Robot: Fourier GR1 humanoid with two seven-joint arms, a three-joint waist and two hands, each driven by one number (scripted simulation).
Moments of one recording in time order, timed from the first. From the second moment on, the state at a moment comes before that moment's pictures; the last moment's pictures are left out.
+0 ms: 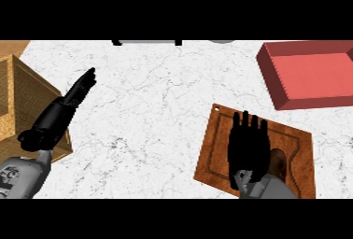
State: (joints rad) left arm -0.24 0.48 -0.20 -1.50 0.11 -0.01 -0.11; right arm -0.28 -0.16 0.57 -1.69 1.05 0.59 1.14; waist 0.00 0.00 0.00
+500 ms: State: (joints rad) left arm -0.23 0.46 -0.18 -1.50 0.09 -0.03 -0.11; right arm -0.18 -0.13 0.50 -1.67 1.20 0.61 1.07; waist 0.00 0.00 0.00
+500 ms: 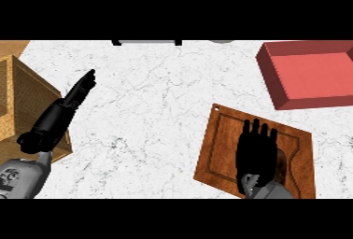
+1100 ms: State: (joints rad) left arm -0.21 0.40 -0.14 -1.51 0.02 -0.07 -0.11; right arm -0.19 -0.14 0.50 -1.64 1.32 0.60 0.91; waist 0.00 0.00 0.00
